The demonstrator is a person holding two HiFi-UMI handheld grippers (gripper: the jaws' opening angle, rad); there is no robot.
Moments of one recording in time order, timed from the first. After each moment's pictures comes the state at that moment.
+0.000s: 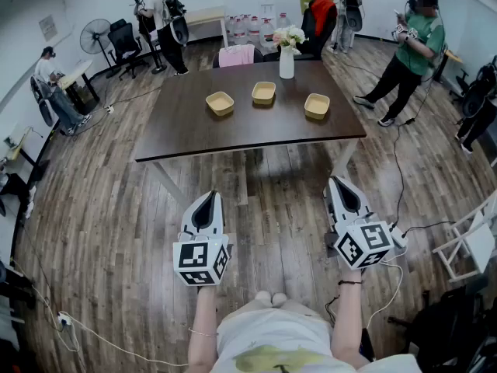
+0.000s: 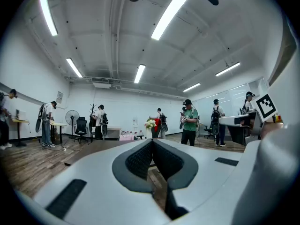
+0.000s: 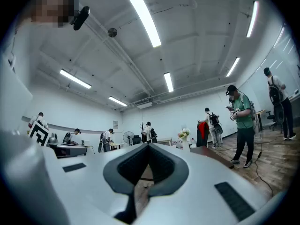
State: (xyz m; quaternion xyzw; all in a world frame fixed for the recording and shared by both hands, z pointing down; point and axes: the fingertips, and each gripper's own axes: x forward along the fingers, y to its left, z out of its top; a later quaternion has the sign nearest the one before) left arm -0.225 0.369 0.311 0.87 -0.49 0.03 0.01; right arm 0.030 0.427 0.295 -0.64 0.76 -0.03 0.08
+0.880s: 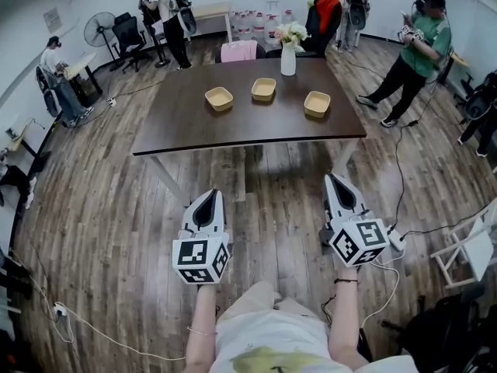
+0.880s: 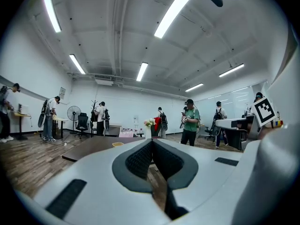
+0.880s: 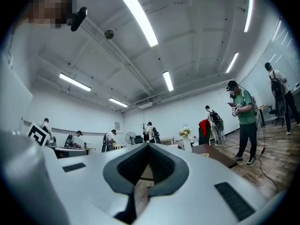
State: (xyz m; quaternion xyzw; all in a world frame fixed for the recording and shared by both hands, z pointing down) left arm -0.197 0.373 0.321 0.87 -0.49 0.03 0.03; right arm 0.050 0.415 0.303 -0.63 0.77 -0.04 0.09
